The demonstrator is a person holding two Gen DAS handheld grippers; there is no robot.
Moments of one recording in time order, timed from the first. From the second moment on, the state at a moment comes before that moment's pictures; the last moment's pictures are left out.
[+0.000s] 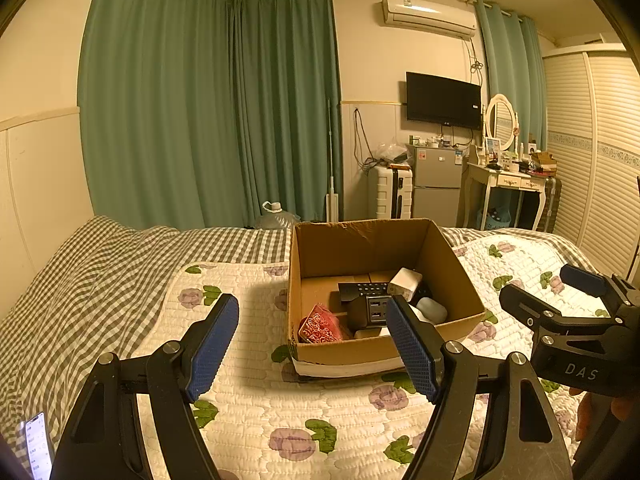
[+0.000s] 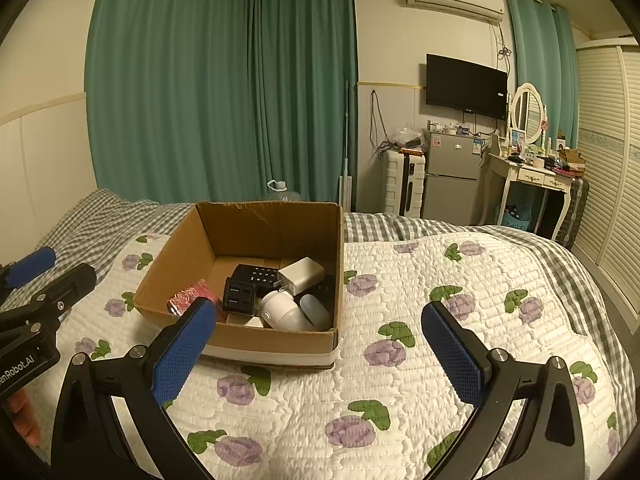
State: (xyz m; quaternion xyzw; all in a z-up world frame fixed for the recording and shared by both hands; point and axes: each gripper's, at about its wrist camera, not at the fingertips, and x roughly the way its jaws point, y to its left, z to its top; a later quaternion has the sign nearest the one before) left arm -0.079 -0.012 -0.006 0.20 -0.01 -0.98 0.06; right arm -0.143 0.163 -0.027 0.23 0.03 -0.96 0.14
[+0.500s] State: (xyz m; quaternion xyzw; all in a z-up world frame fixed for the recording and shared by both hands) left arm -0.079 -0.011 -0.006 0.21 -0.01 -0.98 0.06; right arm -0.144 0.161 -0.035 0.24 0.03 -0.96 0.14
